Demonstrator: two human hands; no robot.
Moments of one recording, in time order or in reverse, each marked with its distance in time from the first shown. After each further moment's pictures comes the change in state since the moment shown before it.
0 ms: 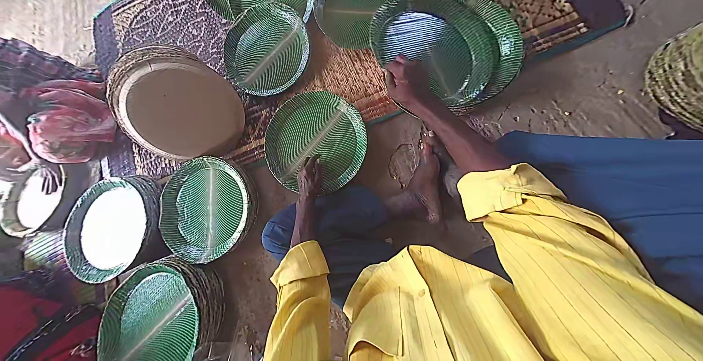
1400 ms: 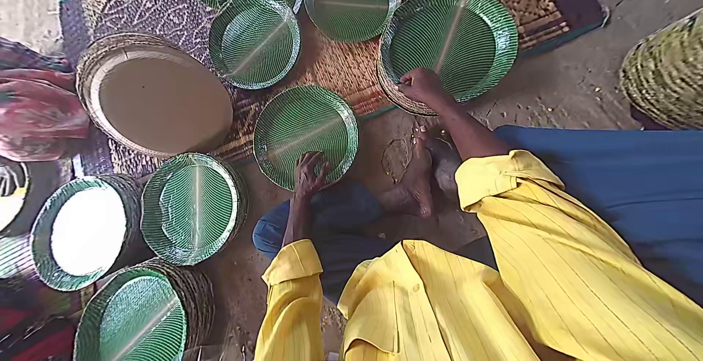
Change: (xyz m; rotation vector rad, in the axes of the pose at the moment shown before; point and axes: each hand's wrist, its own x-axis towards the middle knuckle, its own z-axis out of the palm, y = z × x) left_hand 0.002 -0.010 0.012 0.041 -0.077 0.296; right_hand -0.021 0.070 0.002 0.068 -0.365 0.403
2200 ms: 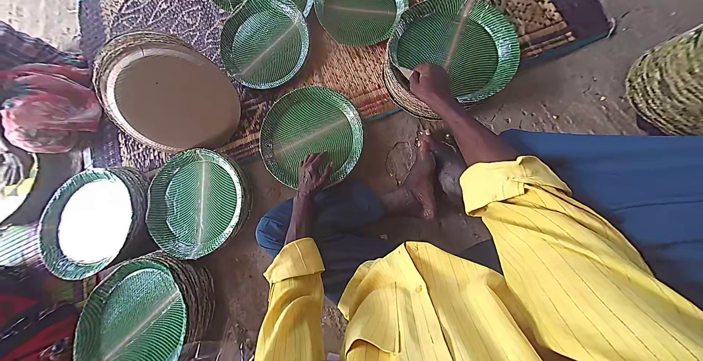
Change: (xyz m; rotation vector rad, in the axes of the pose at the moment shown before) left_hand -0.001 0.002 -0.002 0.024 -0.071 -0.079; right_hand -0.014 -0.027 -0.010 -0.090 0.207 0.016
